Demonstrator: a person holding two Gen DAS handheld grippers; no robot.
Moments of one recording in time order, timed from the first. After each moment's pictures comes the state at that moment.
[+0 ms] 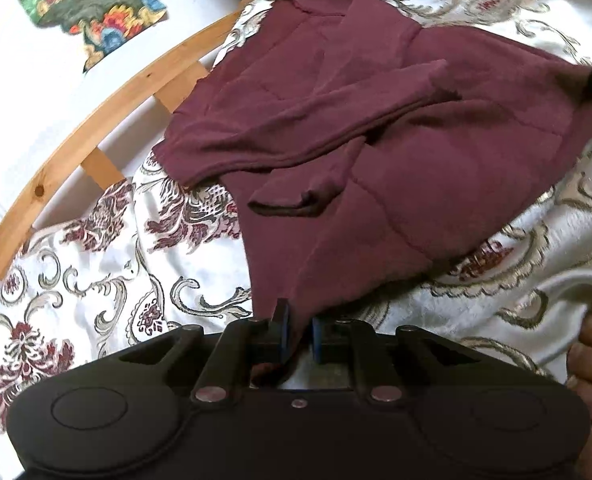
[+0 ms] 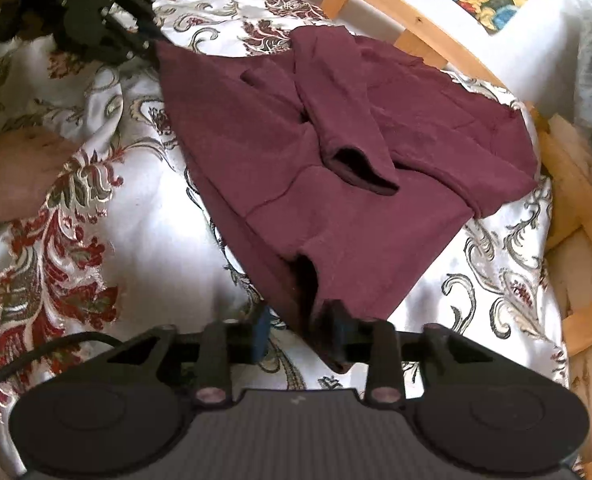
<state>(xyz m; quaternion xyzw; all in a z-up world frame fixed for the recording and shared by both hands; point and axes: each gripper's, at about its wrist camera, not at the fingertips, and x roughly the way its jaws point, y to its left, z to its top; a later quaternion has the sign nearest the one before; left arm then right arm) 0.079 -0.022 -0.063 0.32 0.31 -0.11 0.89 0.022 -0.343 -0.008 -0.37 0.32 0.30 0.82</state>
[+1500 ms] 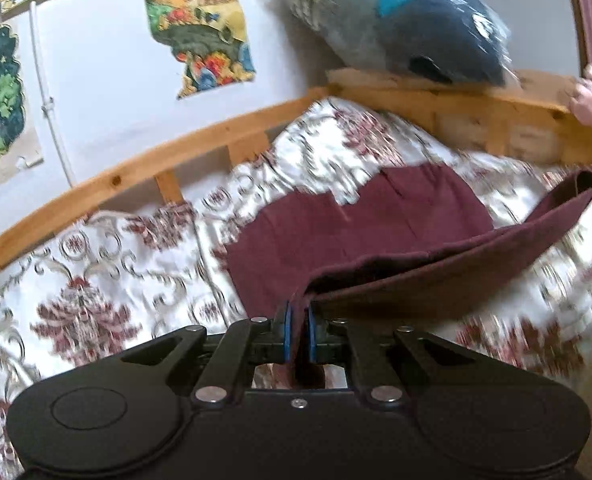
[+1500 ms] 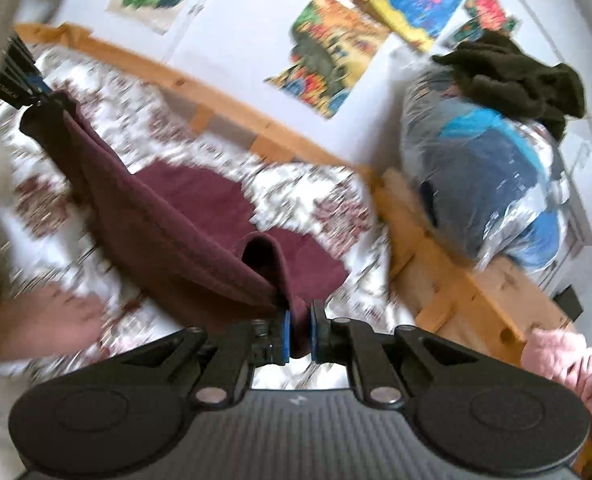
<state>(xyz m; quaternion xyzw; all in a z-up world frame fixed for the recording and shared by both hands) -0.037 0.035 0.095 0.15 0.26 -0.12 0.95 -0.109 -0.339 0.124 -0.27 0.18 0.11 0.94</state>
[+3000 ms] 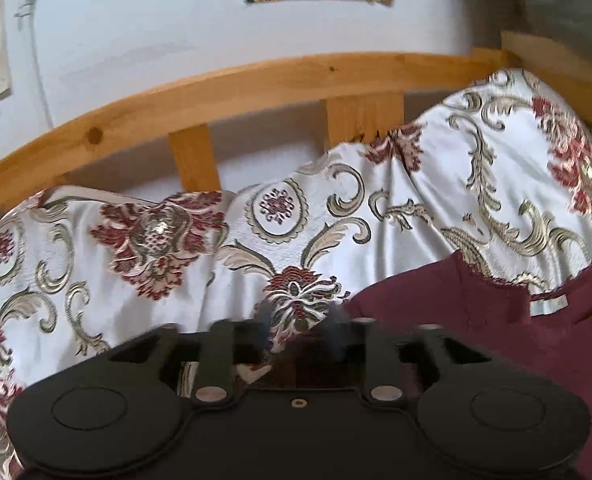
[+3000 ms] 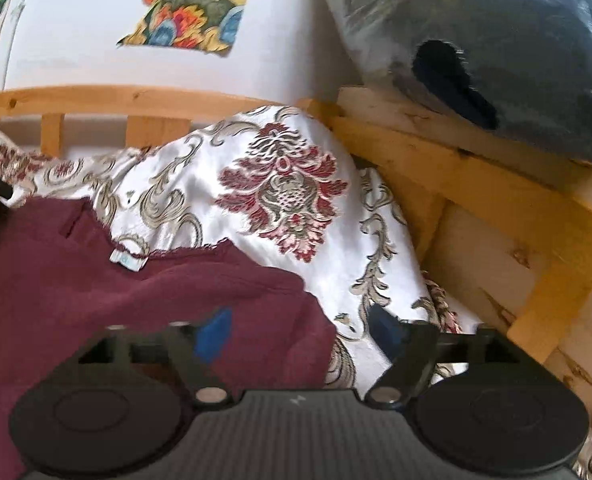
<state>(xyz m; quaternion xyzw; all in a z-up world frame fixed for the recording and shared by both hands) 0.307 0.015 0.012 0.05 0.31 0.06 0.95 0.200 -0.366 0.026 -0.09 0.24 0.07 0.97</state>
